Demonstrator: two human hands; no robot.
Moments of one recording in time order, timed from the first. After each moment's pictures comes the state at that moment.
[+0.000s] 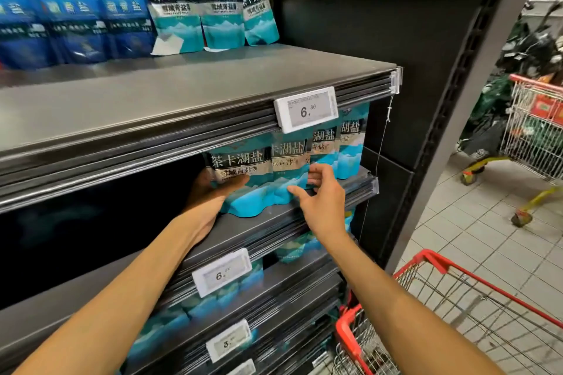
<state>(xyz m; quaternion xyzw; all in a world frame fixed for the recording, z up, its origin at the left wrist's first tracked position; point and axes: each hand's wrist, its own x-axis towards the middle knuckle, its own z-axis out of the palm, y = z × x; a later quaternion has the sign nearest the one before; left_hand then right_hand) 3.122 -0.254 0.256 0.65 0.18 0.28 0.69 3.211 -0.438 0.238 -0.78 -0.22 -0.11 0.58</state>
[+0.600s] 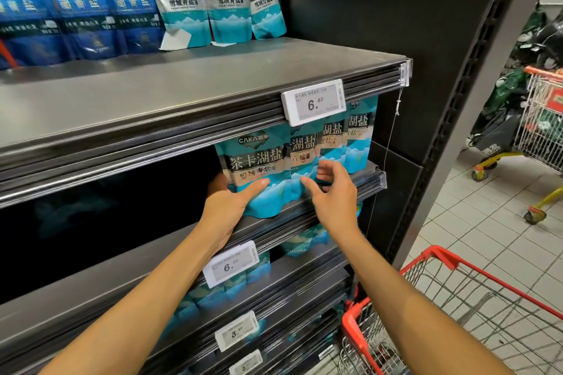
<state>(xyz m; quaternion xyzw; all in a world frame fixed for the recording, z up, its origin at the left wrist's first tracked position) 3.111 -0.281 0.246 0.65 0.31 0.25 0.65 3.210 -0.445 0.236 -0.77 -0.21 -0.10 0.59</state>
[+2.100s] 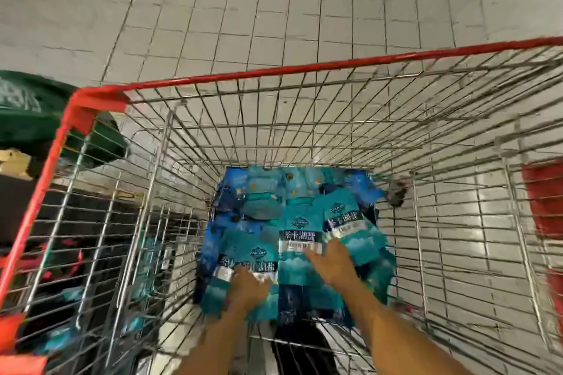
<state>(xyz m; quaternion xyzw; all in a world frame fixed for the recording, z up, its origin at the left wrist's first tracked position) 3.156 -0.770 -0.281 0.82 0.17 -0.52 0.18 3.115 -0.958 -0.242 -0.75 0.41 0.30 0.42</state>
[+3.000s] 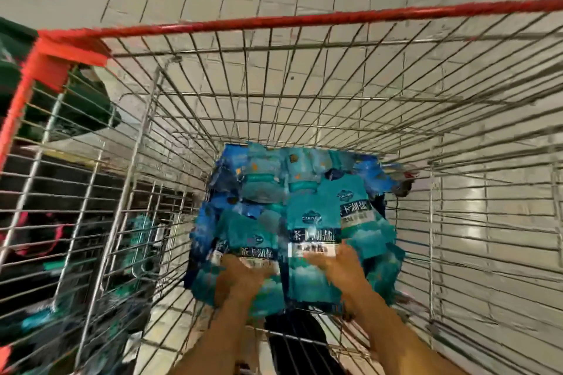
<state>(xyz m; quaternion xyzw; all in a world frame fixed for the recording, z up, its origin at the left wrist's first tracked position) 3.146 -0.774 -0.292 0.83 0.29 -0.41 0.23 3.092 -0.958 -0.271 -0.63 0.50 0.26 0.54</state>
